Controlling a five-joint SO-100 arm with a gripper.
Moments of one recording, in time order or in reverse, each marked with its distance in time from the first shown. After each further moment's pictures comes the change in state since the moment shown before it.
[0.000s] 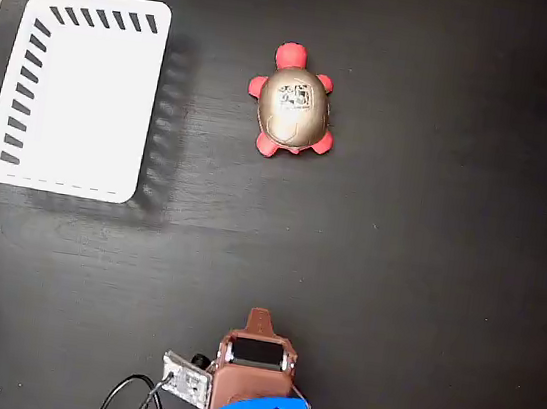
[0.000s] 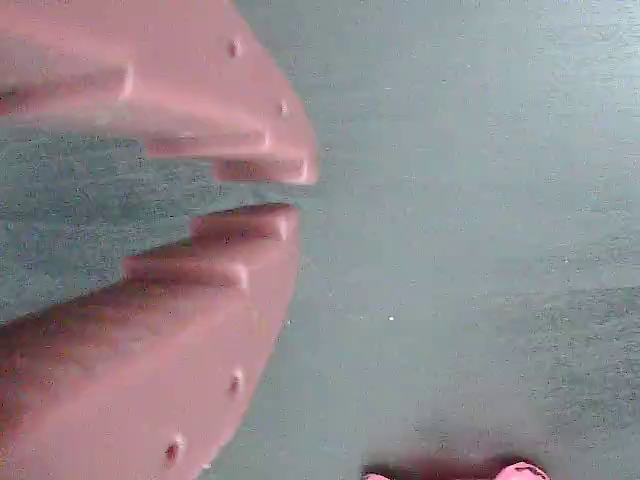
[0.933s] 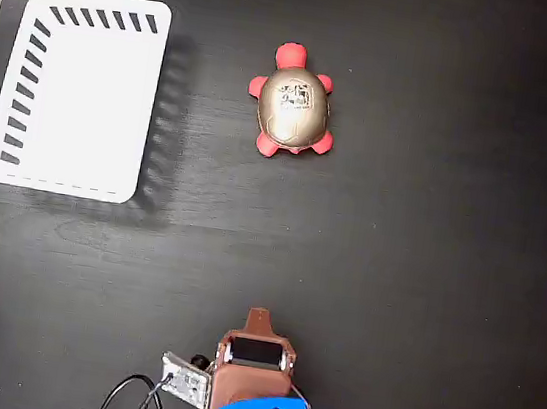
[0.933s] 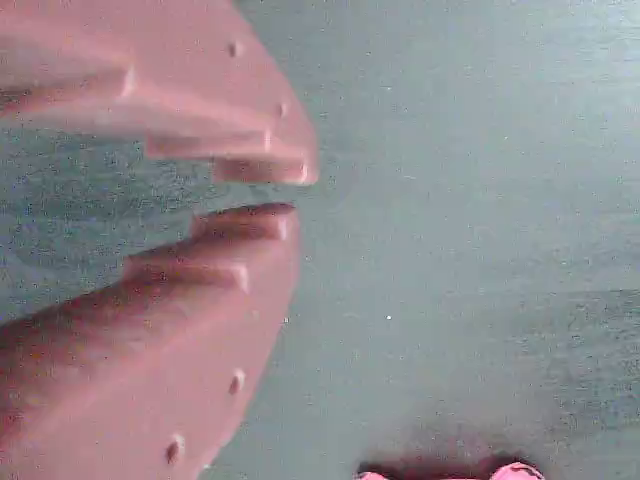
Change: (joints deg) arm -0.7 0.0 0.0 -0.3 -0.6
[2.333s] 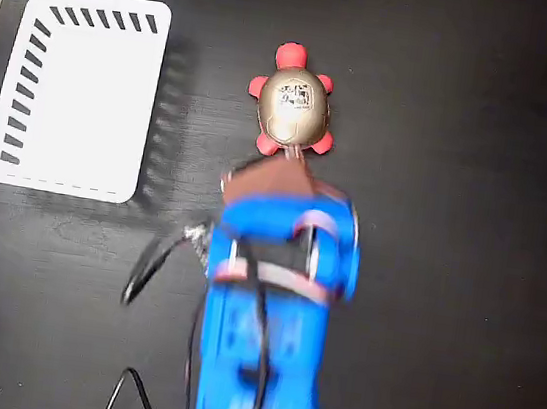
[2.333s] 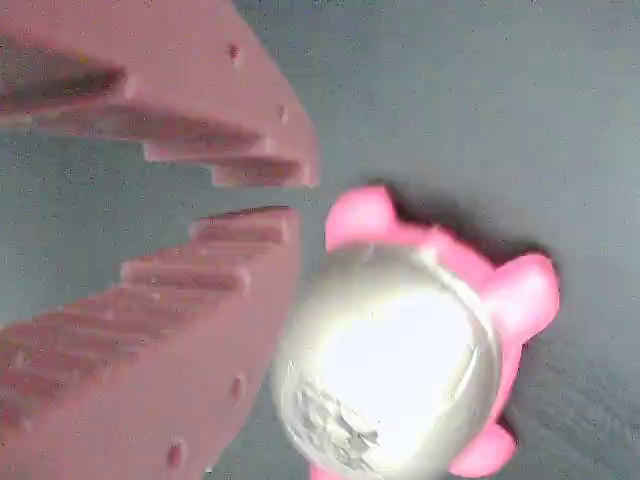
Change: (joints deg) arm 2.8 -92.6 -68.9 -8.8 -41.6
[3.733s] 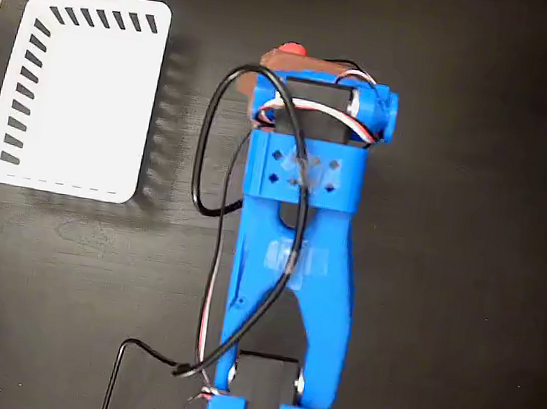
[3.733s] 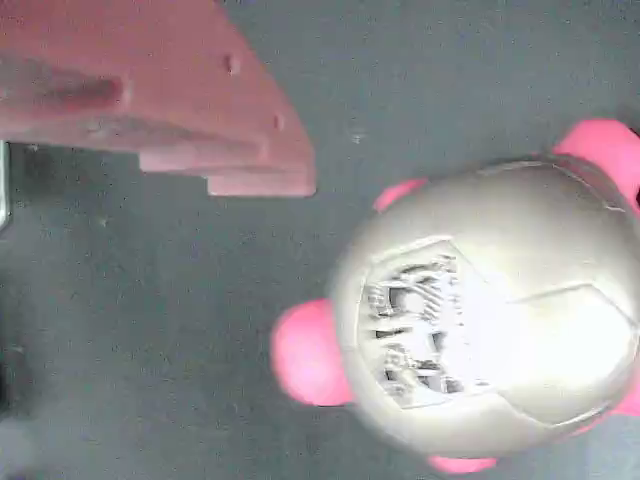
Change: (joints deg) arm 2.6 -36.2 -45.2 14.9 -48.4
